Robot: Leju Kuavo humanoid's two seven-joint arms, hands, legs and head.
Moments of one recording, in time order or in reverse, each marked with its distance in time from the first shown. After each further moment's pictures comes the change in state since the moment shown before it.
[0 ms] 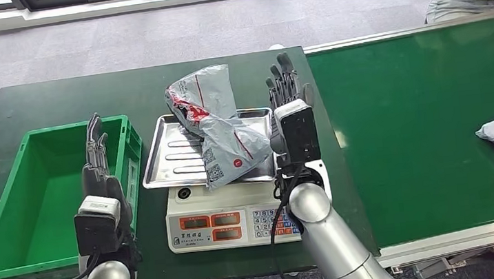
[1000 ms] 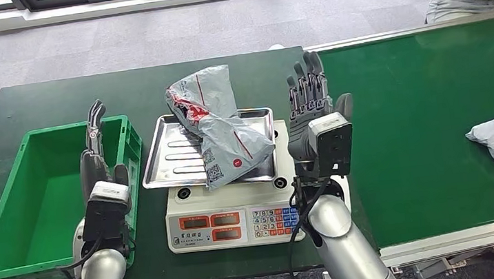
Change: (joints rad) left arm -0.070 0.039 -0.001 0.024 -0.104 -0.026 0.049; right arm 0.083 -0.053 0.008 -0.170 -0.041 -0.018 -0.026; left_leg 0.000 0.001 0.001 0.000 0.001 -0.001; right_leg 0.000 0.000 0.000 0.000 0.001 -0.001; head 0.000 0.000
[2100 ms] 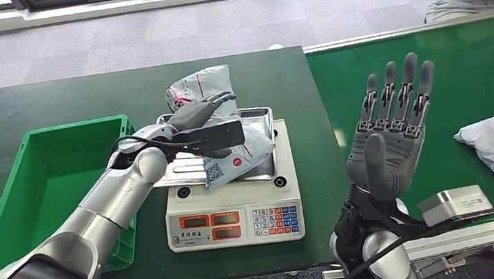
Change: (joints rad) left arm -0.733 -0.061 -0.375 0.905 -0.164 -0.575 0.167; right arm 0.204 -0.109 -0.005 -0.400 -0.170 -0.089 -0.212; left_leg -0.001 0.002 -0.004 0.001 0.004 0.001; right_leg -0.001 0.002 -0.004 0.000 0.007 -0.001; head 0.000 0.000
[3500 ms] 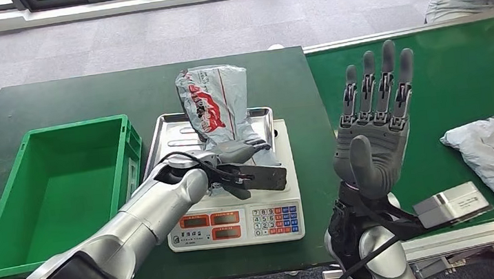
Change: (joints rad) left arm -0.012 -0.133 -0.198 0.203 -0.009 -0.157 0.046; right arm -0.039 0.006 0.025 0.006 -0.018 0.107 0.000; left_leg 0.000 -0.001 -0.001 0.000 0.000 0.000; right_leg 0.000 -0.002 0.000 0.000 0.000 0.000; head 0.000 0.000
